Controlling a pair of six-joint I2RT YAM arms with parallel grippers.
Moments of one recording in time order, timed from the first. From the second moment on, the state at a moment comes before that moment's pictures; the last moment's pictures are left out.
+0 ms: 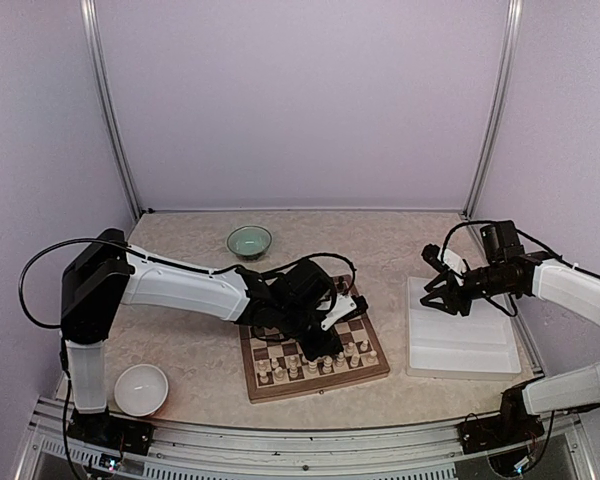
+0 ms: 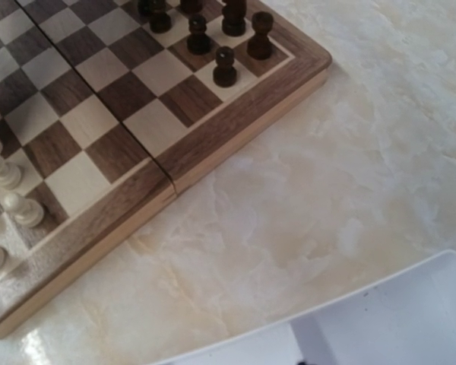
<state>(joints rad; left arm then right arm) -1.08 2.01 1.35 -0.25 0.21 0.06 0.17 1.19 0.73 -0.45 -0.62 -0.70</state>
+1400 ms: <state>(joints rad) -1.02 1.70 1.35 -0.41 -0.04 0.04 0.16 1.09 1.01 -0.53 -0.51 -0.55</state>
